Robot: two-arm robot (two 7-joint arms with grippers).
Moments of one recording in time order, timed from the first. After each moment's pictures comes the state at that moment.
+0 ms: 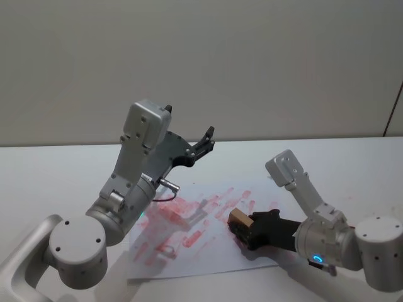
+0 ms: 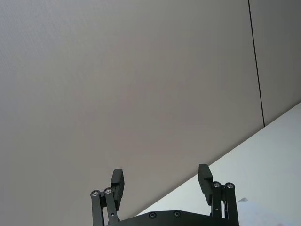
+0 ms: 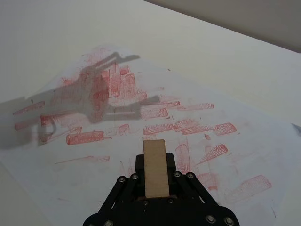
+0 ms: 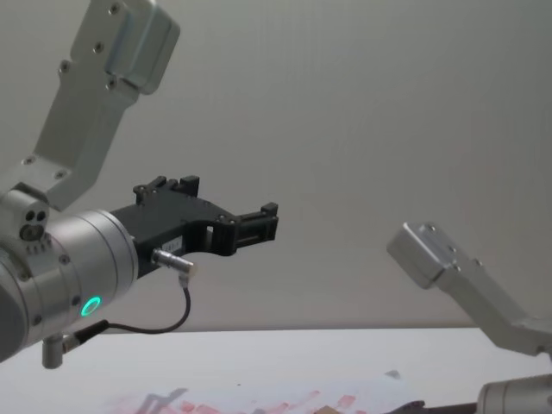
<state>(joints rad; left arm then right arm) -0.24 0.38 0.45 -1.63 -0.20 0.01 -0.01 0.27 0.17 -0.37 -1.35 0.06 0.45 0.59</state>
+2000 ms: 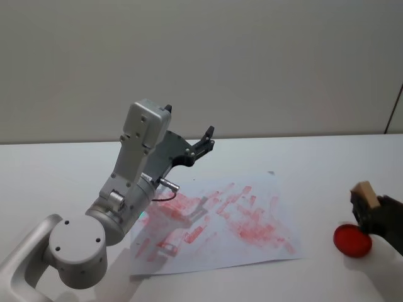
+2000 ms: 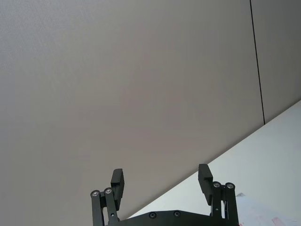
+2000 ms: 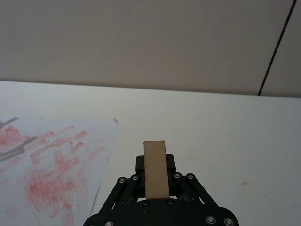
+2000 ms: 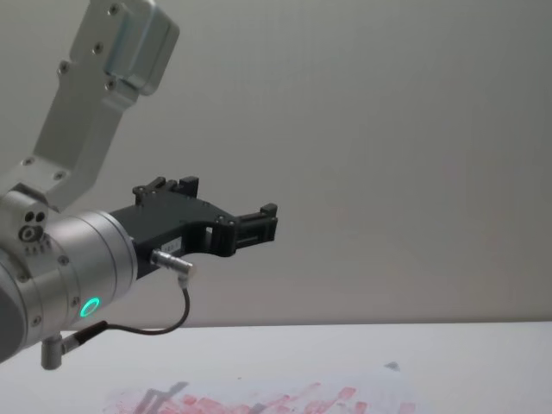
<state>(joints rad) -0.24 0.38 0.45 -1.63 -0.20 0.01 -0.01 -0.15 0.46 -0.19 -1.86 0.46 0.29 -0.02</state>
